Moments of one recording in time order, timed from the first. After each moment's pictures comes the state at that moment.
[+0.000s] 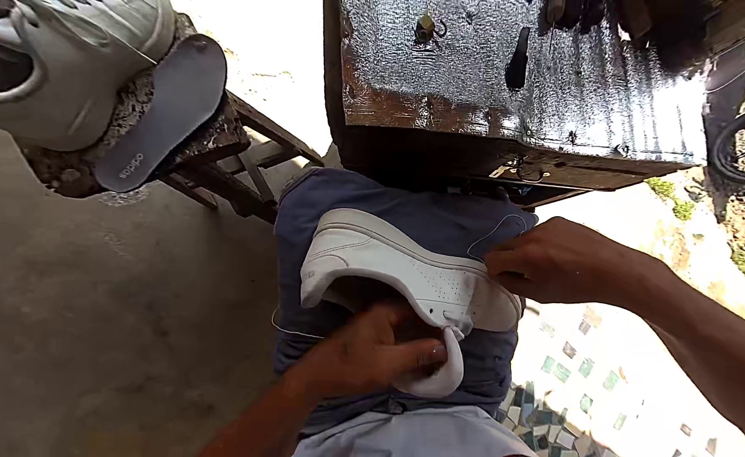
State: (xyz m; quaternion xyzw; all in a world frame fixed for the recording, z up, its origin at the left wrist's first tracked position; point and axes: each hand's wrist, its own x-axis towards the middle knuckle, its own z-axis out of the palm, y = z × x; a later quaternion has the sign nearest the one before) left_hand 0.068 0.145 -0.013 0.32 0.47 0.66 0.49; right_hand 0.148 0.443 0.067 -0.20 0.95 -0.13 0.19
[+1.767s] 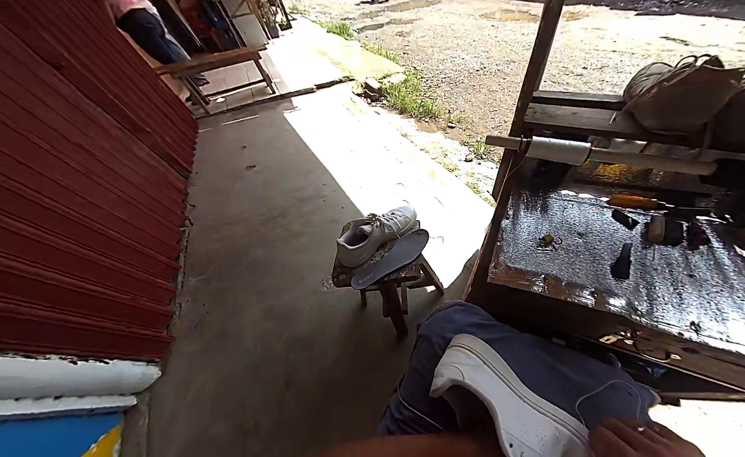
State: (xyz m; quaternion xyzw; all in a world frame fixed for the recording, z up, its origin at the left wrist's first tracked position) left_hand 0.080 0.174 0.008 0.31 0.72 0.28 0.55; right_hand 0.194 0.415 0.044 -0.16 0.98 -0.10 0.08
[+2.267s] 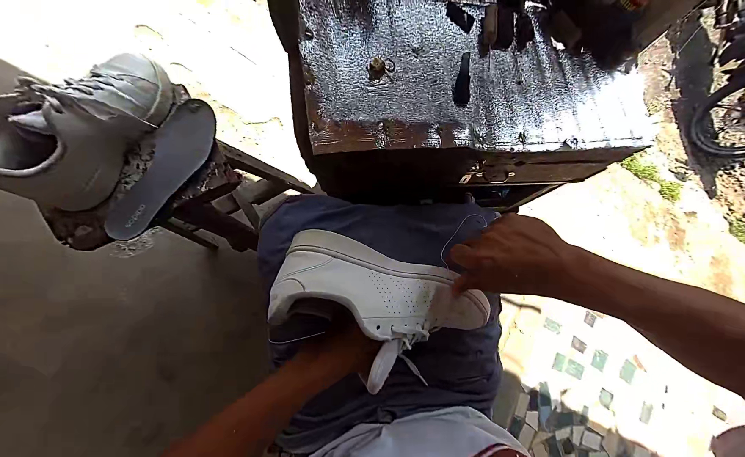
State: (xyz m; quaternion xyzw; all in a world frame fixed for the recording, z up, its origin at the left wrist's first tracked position) left_hand 0.080 0.153 -0.016 0.53 0.73 0.35 0.27; right_hand 0.167 0.427 0.078 -0.14 0.97 -0.04 0.18
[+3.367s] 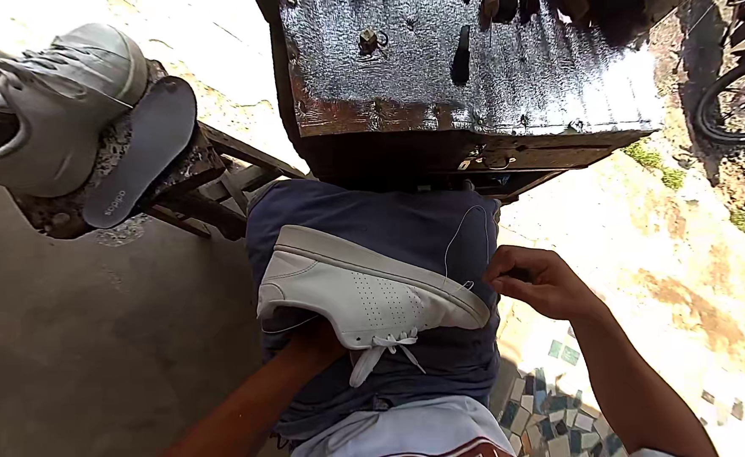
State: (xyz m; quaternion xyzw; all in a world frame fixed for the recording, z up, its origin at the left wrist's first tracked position) left_hand 0.076 0.128 -0.024 0.54 0.77 0.28 0.19; right_hand 0.256 0.439 0.021 0.05 0.78 -0.63 0.00
